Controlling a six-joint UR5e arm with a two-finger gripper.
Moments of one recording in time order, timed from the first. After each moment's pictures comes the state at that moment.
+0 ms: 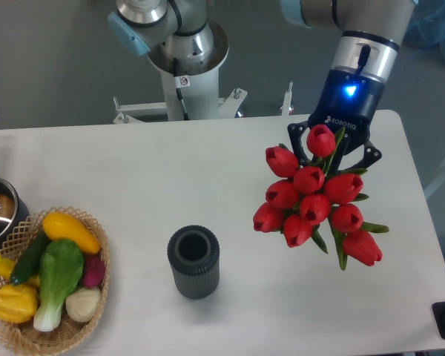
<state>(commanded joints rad) 2.78 -1.77 -1.53 -0.92 0.74 1.01</state>
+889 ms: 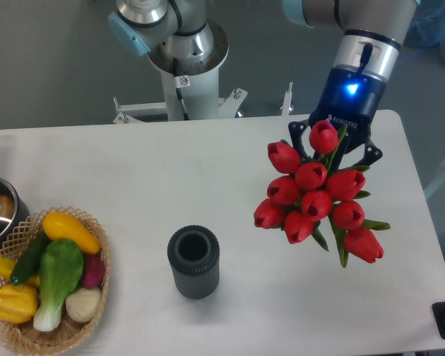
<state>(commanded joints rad) 2.78 -1.77 -1.54 -0.92 0.71 1.01</state>
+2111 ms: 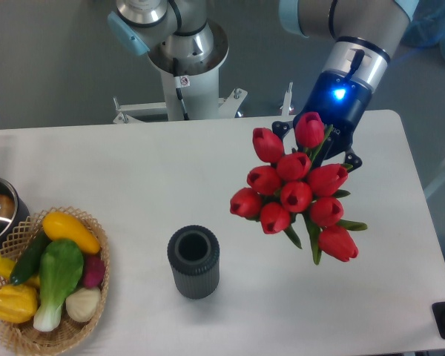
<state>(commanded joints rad) 2.77 -1.78 -1.59 -0.91 0.41 0.99</state>
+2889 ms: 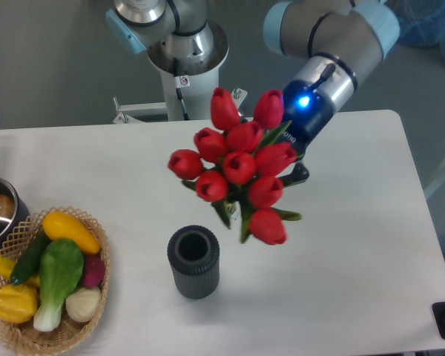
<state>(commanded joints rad) 2.68 -1.87 -1.63 -0.85 0.14 1.11</state>
